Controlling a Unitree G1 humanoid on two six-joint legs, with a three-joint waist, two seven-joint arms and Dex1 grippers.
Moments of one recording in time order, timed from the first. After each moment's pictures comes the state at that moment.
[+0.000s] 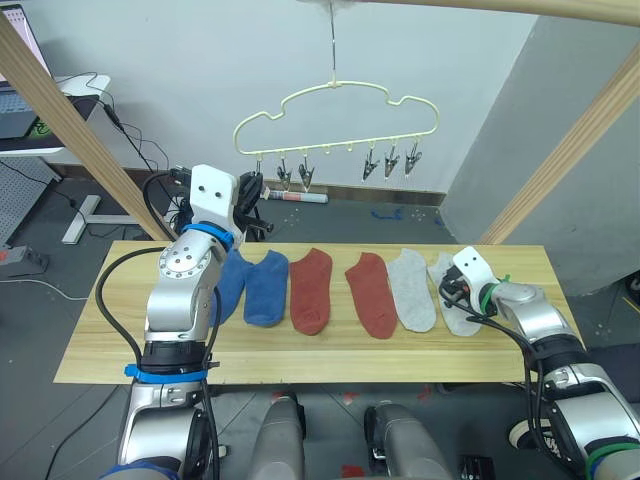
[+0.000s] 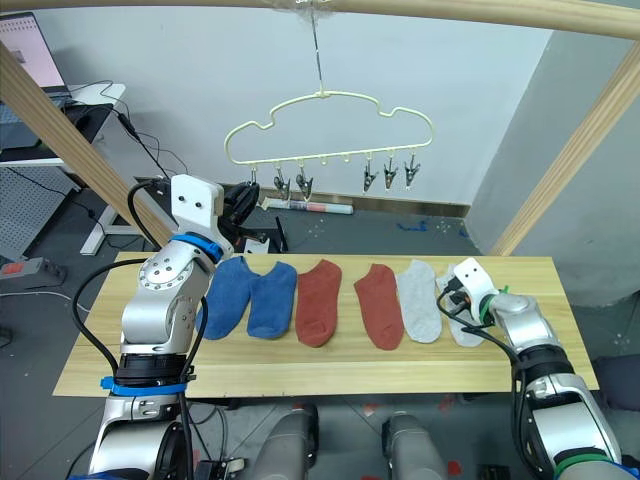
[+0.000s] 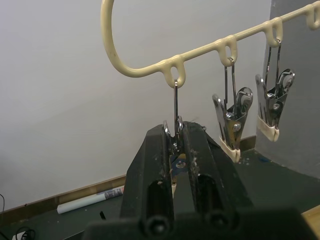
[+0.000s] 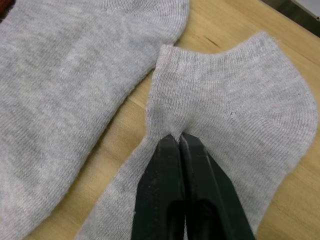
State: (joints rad) left arm -0.53 0.34 0.14 0.03 -0.22 0.28 -0.32; right arm -0.55 -0.52 0.14 0.66 -0.02 0.33 0.63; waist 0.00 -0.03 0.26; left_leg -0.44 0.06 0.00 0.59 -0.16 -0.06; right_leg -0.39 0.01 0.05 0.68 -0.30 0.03
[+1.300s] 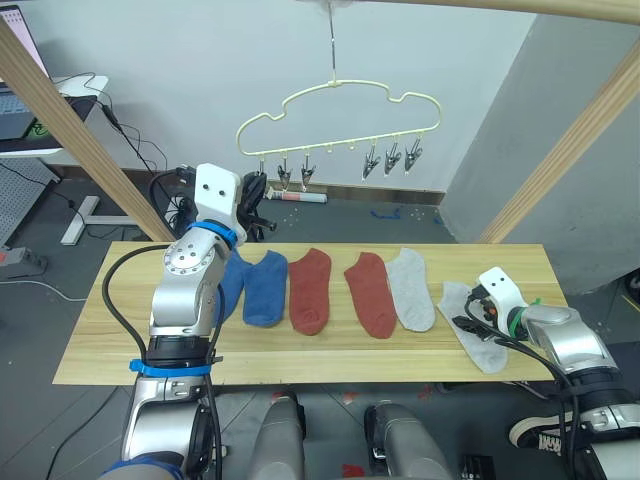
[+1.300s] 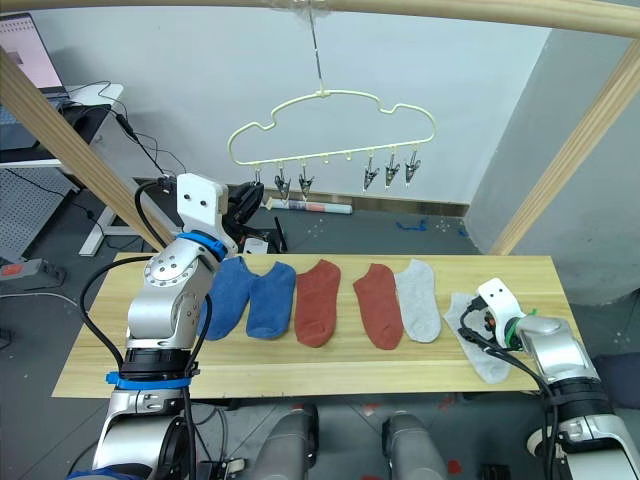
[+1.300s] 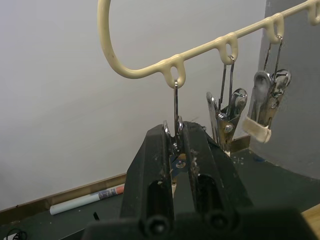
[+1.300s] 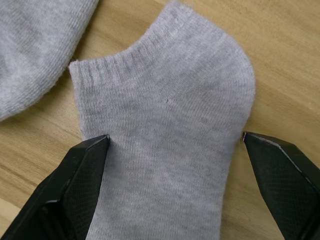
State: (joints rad) left arm -0.55 0.33 0.14 0.08 -0.22 0.27 -0.34; right arm -0.36 -0.61 0.07 0.36 0.02 0.59 0.67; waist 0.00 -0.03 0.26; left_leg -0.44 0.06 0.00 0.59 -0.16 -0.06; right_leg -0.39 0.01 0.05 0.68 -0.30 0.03
